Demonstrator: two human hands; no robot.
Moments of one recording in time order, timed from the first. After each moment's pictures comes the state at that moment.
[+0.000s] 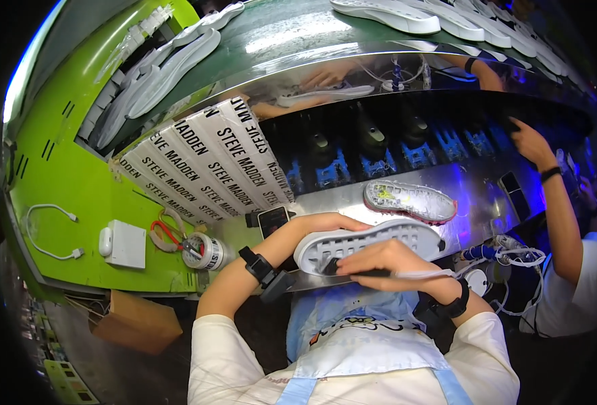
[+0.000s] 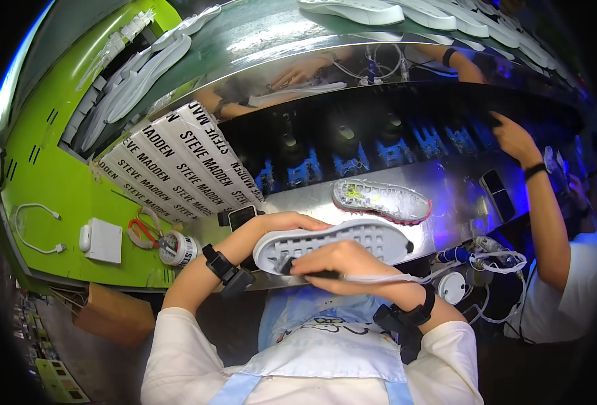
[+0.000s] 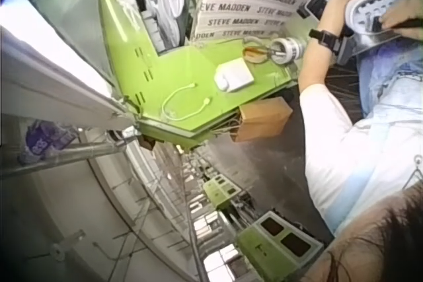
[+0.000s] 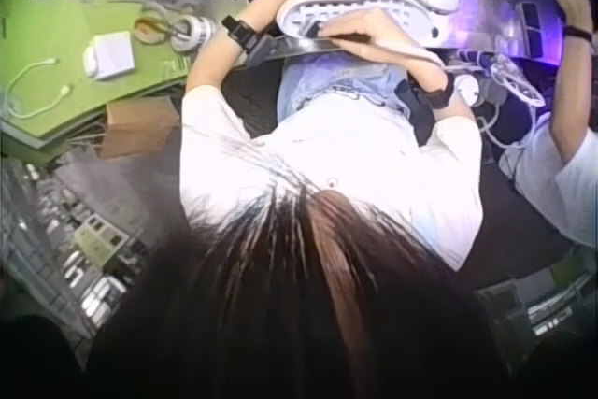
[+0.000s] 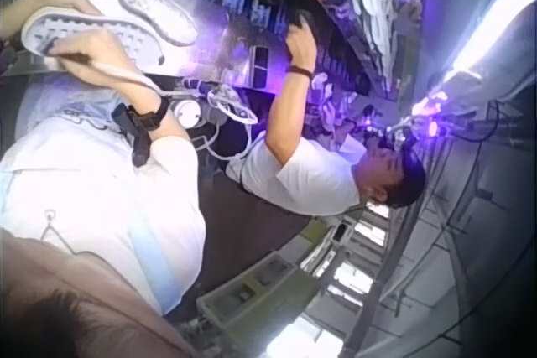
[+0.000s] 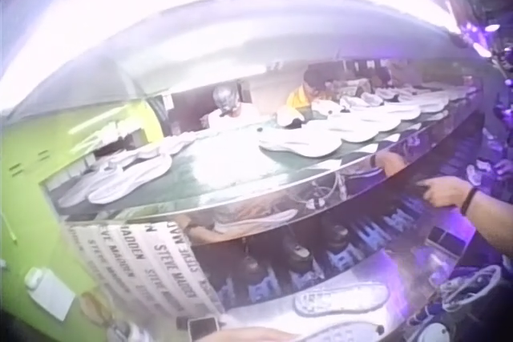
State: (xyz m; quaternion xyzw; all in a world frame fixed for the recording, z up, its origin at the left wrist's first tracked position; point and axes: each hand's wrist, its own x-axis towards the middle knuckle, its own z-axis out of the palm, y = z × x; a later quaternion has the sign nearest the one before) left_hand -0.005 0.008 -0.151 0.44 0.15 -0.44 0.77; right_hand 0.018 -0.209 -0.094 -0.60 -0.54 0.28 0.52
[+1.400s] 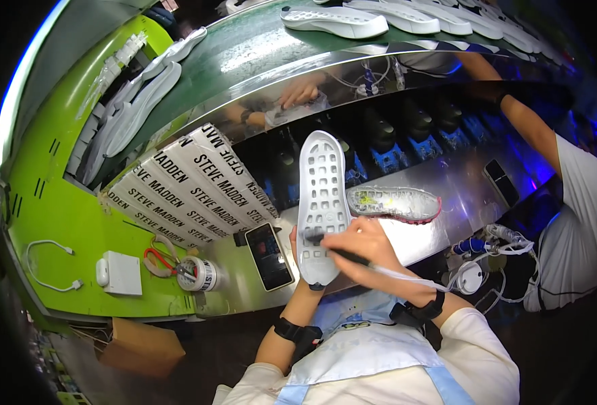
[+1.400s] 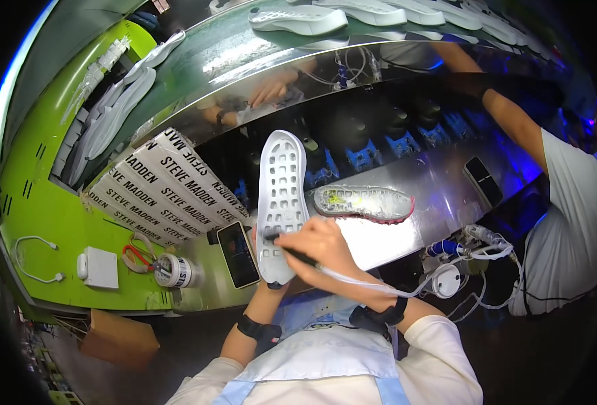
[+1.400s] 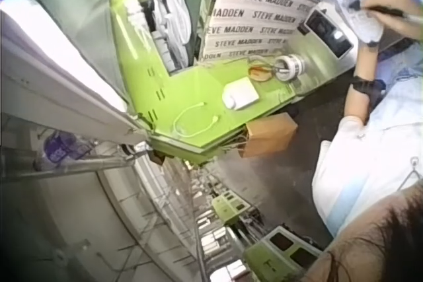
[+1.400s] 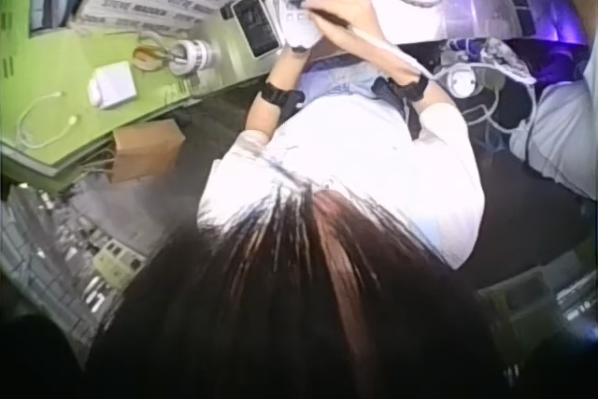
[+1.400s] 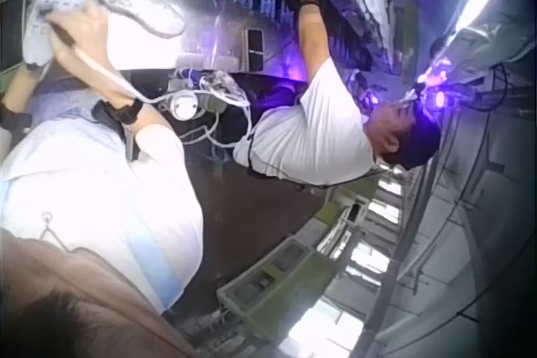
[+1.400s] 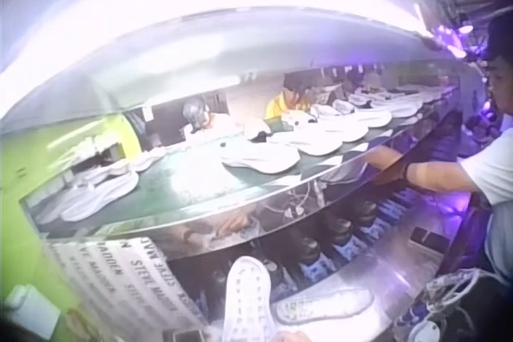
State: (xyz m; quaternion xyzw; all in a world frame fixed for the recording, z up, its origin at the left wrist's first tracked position) left_hand -0.049 -0.044 -0.222 -0.07 -0.02 0.09 0.99; right_hand 0.010 -0.192 -0.096 -0.72 -0.51 -0.02 0.47
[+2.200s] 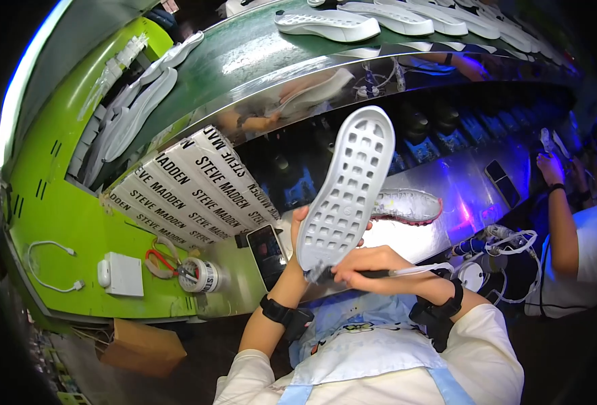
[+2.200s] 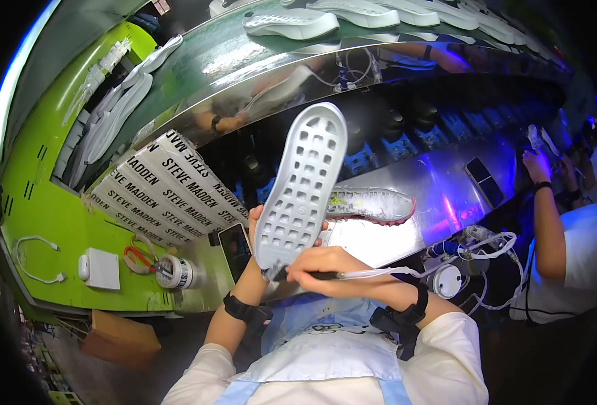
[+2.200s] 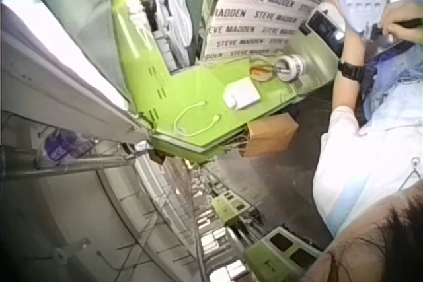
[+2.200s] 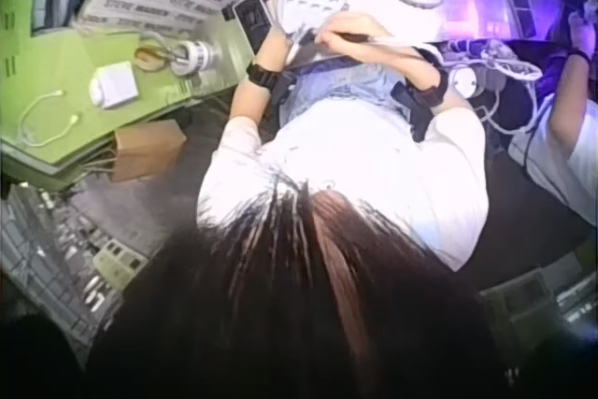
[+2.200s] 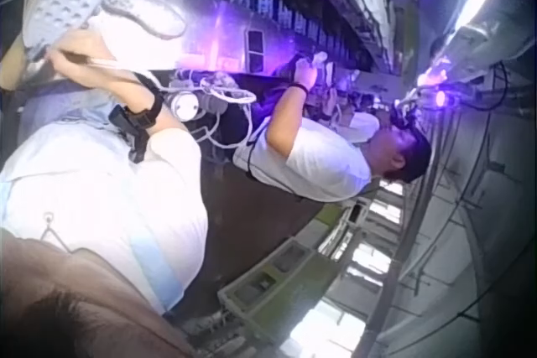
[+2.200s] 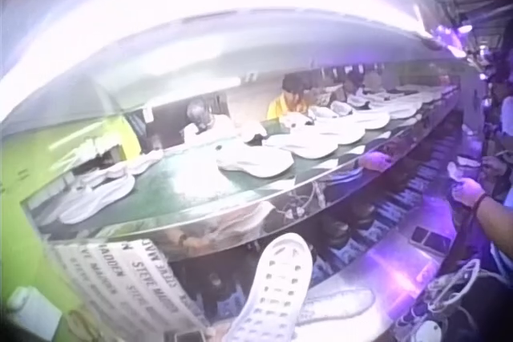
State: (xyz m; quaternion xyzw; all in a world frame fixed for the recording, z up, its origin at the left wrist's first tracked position) left_hand -0.013 -0.024 -0.153 0.02 -0.12 -0.19 0.97; right_hand 0.018 -0.218 -0.096 -0.59 -0.53 0.25 0.55
